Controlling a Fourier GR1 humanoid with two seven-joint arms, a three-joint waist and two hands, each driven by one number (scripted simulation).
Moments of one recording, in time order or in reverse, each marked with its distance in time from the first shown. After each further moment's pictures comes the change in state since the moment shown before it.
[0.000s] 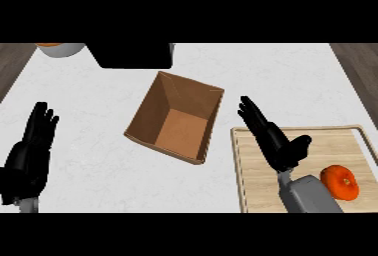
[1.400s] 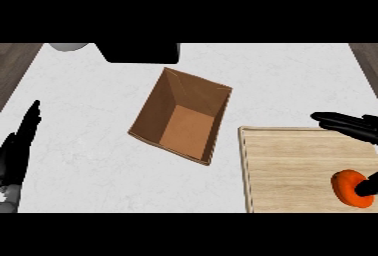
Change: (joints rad) left arm -0.084 0.169 -0.021 0.231 -0.202 -0.033 0.078; right arm -0.071 -0.776 0.052 -0.008 0.395 0.431 -0.759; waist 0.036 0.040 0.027
